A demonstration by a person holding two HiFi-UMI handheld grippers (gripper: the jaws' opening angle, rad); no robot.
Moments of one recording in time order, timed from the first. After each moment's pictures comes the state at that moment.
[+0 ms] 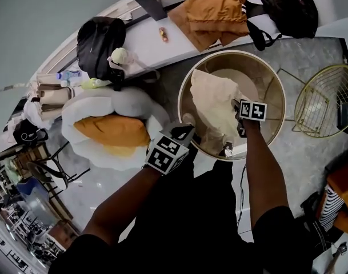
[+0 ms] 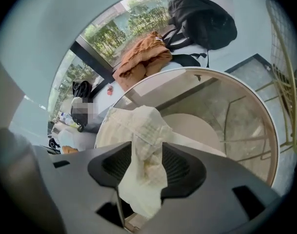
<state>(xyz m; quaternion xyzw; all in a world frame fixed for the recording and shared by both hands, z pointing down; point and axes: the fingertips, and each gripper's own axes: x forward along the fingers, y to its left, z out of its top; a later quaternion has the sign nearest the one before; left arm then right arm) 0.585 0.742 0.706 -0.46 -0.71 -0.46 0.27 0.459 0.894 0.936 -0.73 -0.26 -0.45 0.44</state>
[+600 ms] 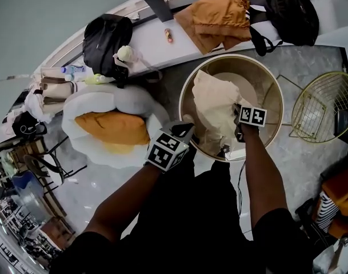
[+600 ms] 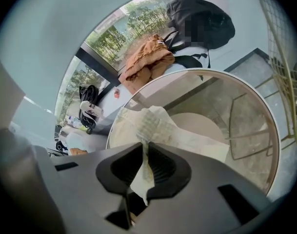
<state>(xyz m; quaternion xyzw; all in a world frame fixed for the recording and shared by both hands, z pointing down) 0.589 0.743 0.689 -0.49 -0.70 -0.46 0.24 0.465 0.879 0.913 -0.73 -0.25 -0.43 0.47</state>
